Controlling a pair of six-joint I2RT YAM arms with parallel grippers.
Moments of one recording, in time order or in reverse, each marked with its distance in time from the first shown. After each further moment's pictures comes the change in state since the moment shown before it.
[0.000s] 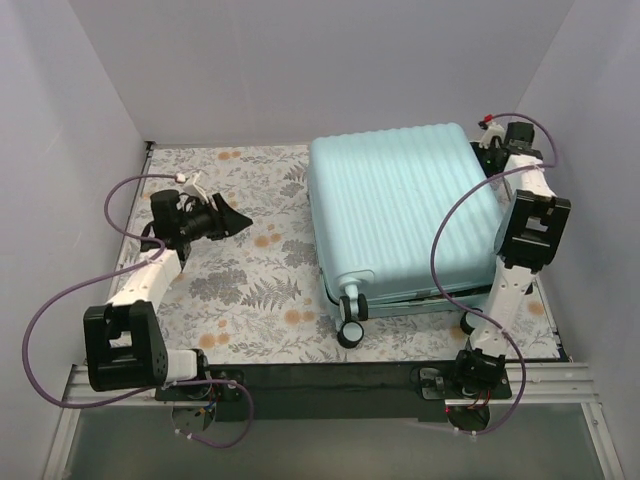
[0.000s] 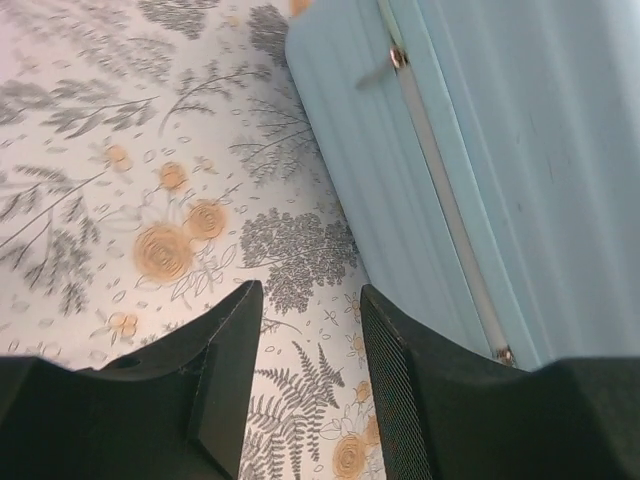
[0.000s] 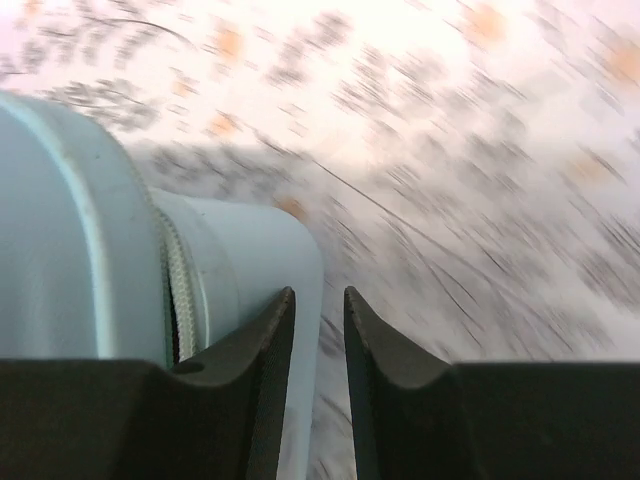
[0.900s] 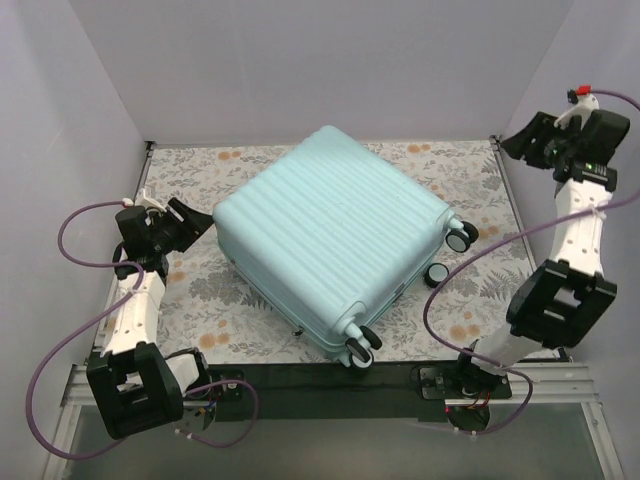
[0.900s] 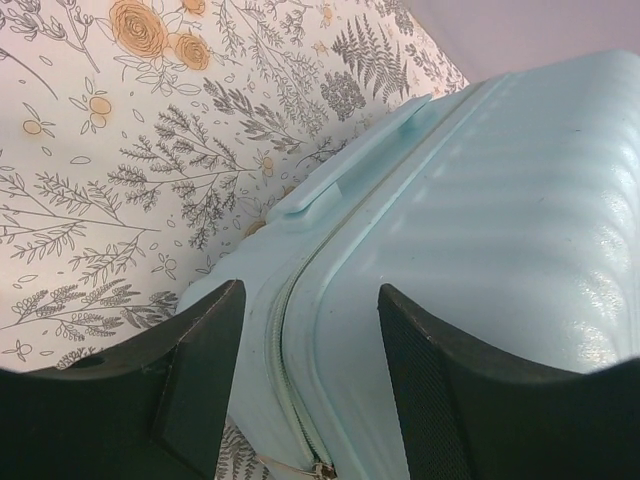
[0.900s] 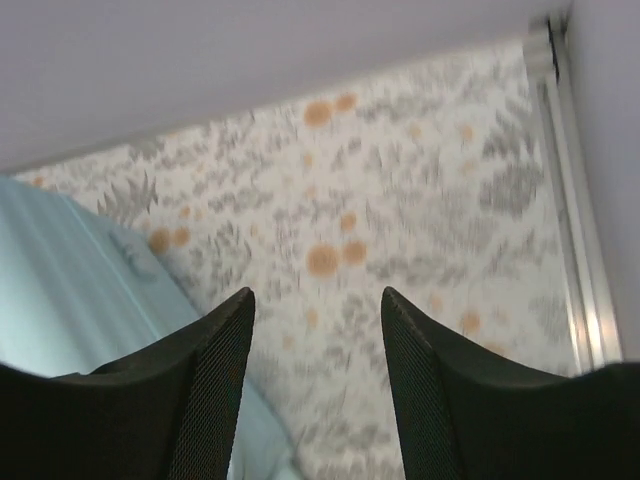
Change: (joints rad) left arm 0.223 -0.249 -0.077 -0.172 -0.243 -0.257; right arm -0.118 -0.608 -0.265 0.177 -0.017 0.250
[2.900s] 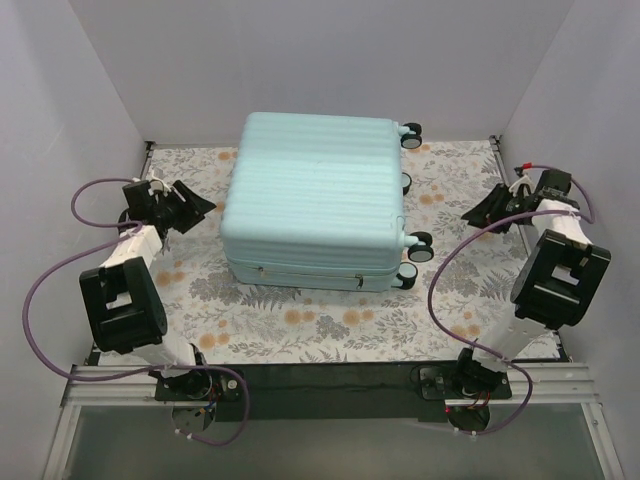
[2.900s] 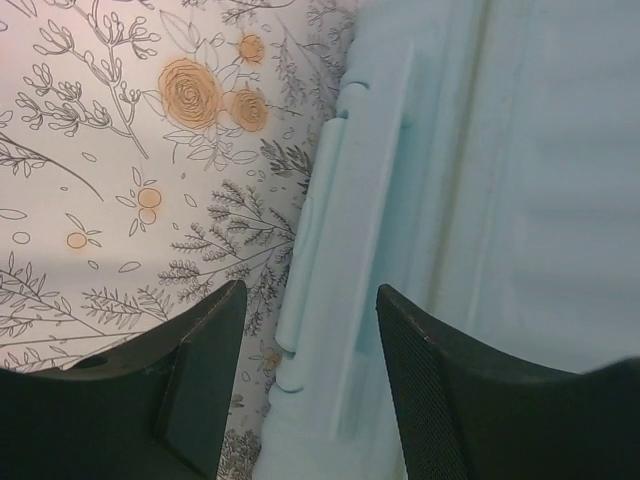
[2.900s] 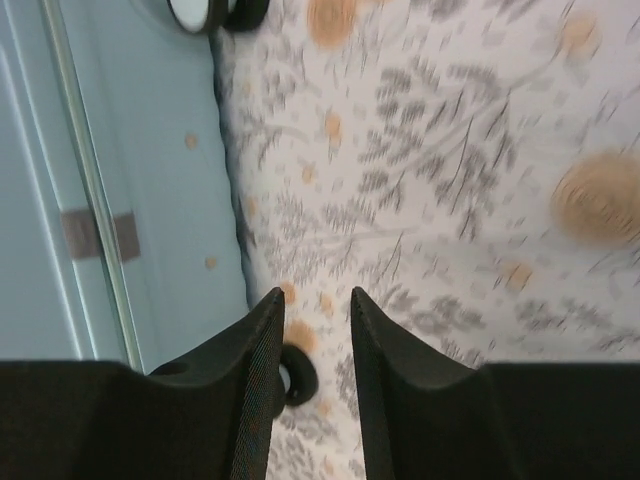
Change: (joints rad) left arm 0.002 0.428 0.241 0.063 0.019 0.082; right arm -0.051 0.116 -0.363 -0.129 -0.159 0.053
